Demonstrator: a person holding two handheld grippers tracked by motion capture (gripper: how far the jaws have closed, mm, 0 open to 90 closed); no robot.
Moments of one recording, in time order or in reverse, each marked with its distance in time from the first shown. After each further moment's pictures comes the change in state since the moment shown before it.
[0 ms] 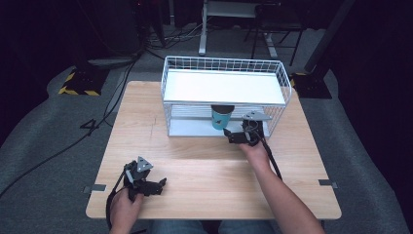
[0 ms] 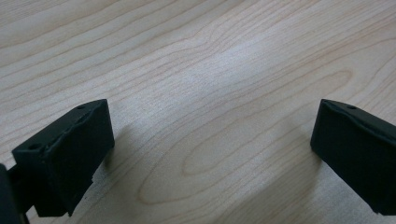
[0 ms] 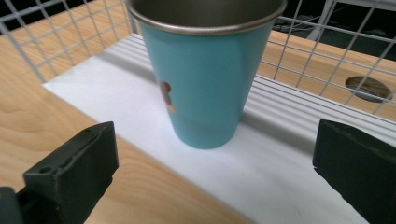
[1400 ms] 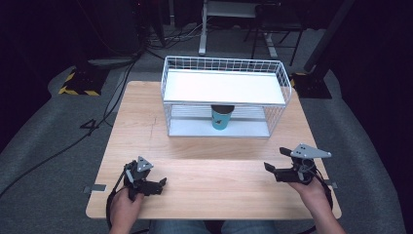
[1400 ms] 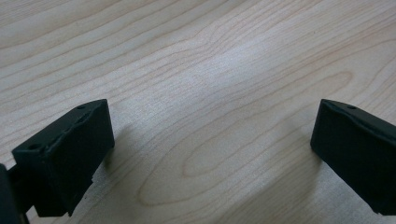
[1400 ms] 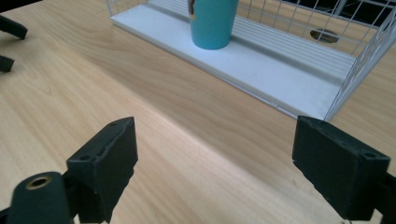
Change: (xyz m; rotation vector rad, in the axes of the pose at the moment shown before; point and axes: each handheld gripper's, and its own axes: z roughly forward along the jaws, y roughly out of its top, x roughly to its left) left arm 0.000 0.001 0.000 0.003 -0.001 0.001; right arm -0.019 -0.066 -0.162 0.049 0.079 -0.066
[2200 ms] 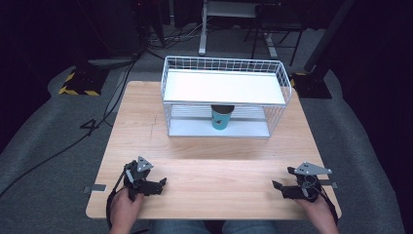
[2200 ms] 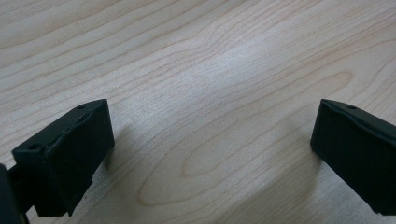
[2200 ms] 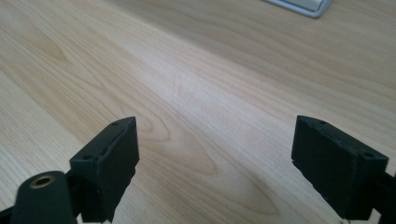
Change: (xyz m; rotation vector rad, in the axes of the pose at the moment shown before) left arm 0.000 0.000 0.000 0.000 0.000 0.000; right arm -0.010 -0.069 0.001 0.163 -0.051 0.046
